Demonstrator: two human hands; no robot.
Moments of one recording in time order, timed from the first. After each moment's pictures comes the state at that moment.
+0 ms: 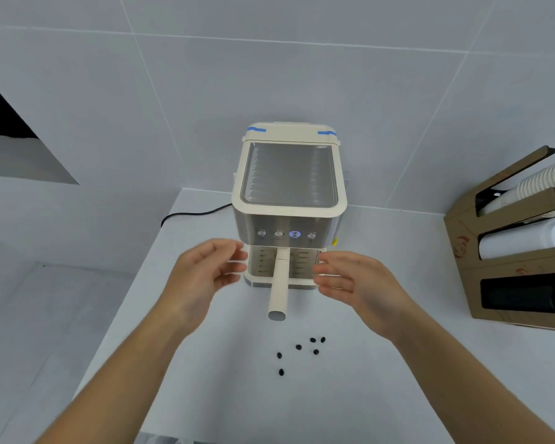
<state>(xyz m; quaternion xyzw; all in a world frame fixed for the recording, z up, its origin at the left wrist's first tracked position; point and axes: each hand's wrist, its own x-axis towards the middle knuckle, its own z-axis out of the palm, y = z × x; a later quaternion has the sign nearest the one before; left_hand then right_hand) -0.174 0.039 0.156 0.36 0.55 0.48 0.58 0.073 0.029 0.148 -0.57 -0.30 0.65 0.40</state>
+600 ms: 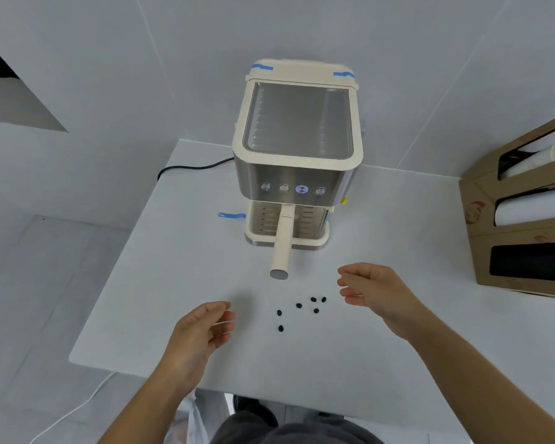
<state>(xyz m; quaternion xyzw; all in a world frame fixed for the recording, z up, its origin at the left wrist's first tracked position) -0.190 -0.060 0.037 0.16 0.65 0.39 0.63 0.101 -0.003 0.074 -0.68 -0.37 0.58 0.24</state>
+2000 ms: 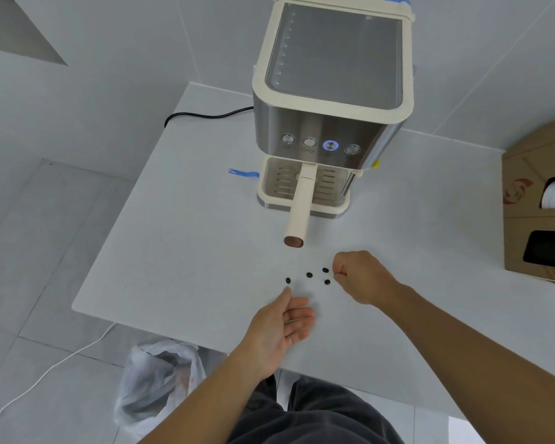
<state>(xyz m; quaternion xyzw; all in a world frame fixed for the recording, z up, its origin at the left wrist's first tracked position) -0.097 -0.079 -0.003 0.01 0.59 0.30 0.75 0.086 0.018 -0.016 -0.61 -0.71 0.33 -0.11</state>
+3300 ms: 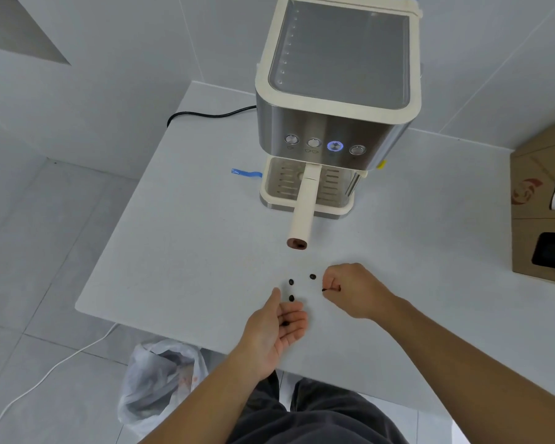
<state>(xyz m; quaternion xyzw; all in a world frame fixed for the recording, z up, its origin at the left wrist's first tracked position) -0.104 -0.077 -0.008 -0.04 0.61 0.32 0.72 0.071 0.002 -0.013 -0.58 -0.70 0.40 -0.09</state>
